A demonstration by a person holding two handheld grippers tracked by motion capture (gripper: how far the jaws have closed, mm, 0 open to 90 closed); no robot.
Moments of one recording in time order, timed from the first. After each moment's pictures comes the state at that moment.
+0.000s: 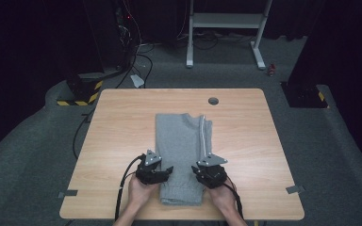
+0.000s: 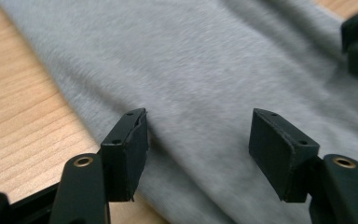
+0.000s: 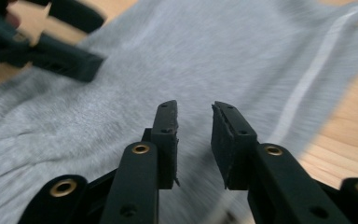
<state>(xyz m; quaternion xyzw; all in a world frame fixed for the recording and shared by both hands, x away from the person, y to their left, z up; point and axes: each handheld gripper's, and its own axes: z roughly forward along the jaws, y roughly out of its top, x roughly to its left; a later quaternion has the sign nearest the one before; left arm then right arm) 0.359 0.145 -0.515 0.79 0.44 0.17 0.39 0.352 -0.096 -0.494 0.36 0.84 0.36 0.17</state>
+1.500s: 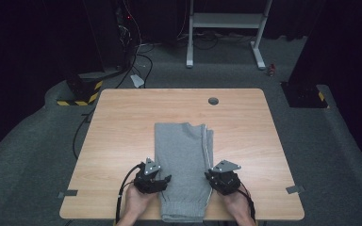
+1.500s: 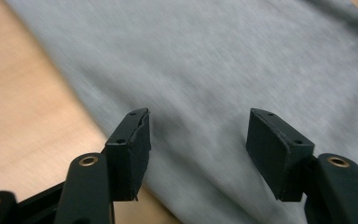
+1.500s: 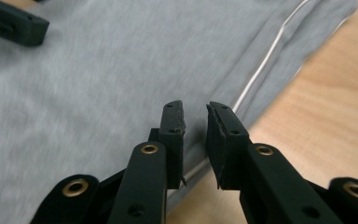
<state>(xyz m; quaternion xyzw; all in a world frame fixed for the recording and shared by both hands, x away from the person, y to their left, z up) 0.336 0.147 -0.513 0.80 0.43 0.17 0.37 0.340 -0.140 -0.500 0.37 0.84 0.35 0.17</state>
